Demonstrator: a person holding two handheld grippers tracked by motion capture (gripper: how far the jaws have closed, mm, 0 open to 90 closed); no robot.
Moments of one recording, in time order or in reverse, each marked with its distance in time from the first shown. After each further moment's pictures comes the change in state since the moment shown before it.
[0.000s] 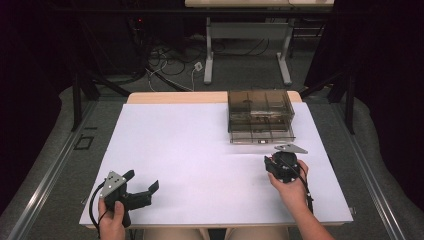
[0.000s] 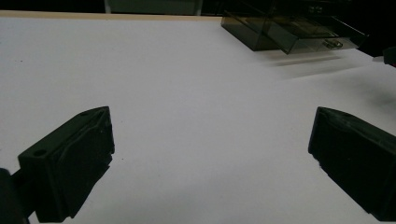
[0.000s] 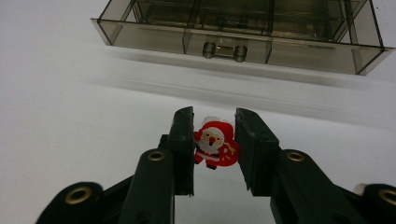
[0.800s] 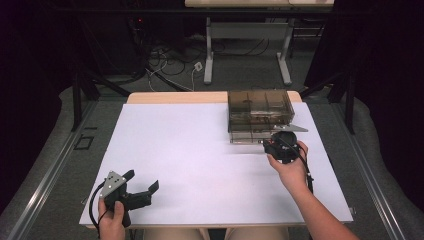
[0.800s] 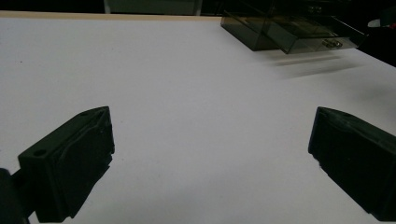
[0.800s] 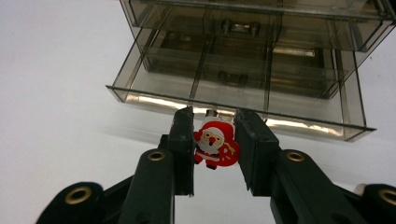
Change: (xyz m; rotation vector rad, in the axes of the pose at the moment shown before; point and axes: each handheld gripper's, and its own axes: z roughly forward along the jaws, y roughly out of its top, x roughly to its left) left arm 0.000 0.000 0.000 0.000 -0.001 0.000; right arm -0.001 0.054 0.000 -0.019 0.021 -0.008
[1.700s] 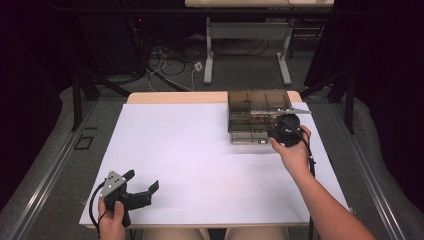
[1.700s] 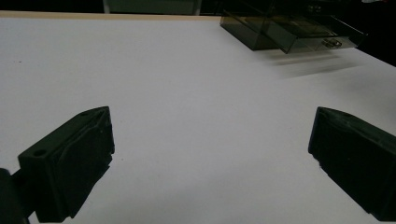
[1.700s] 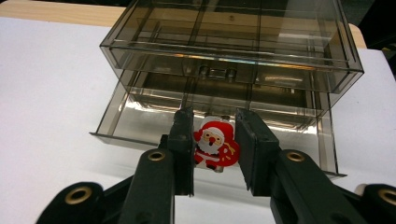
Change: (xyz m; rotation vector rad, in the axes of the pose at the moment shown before) left arm 0.000 0.000 0.001 -0.003 -0.001 0.002; right arm -0.014 0.040 0.009 0.000 -0.020 0.030
